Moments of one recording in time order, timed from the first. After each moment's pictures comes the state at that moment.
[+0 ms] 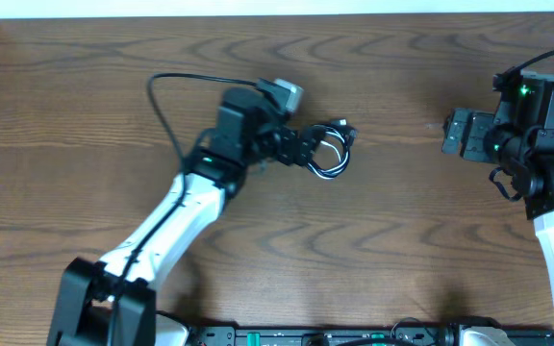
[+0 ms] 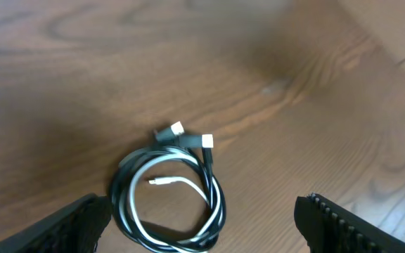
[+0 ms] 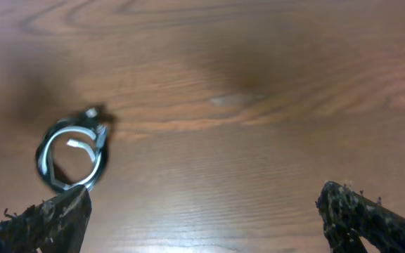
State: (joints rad) left arm -0.42 1.54 0.97 -0.03 0.41 -0.17; right arm -0.01 1.23 1.28 -0.91 0.02 0.18
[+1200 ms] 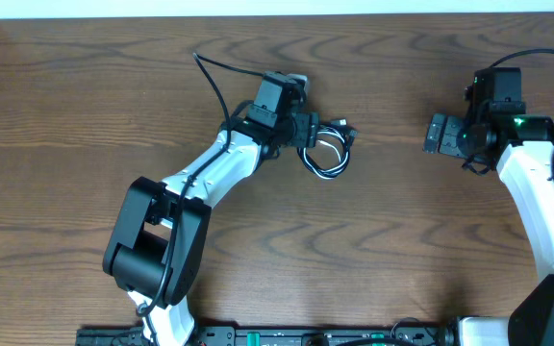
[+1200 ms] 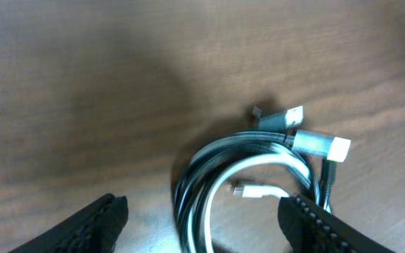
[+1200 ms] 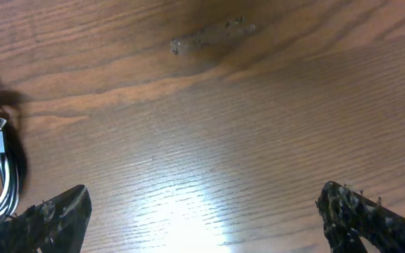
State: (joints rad) left arm -0.45 1.91 1.24 -0.21 0.18 -0.25; right arm -0.01 1.55 1.21 -0.82 0.07 0.25
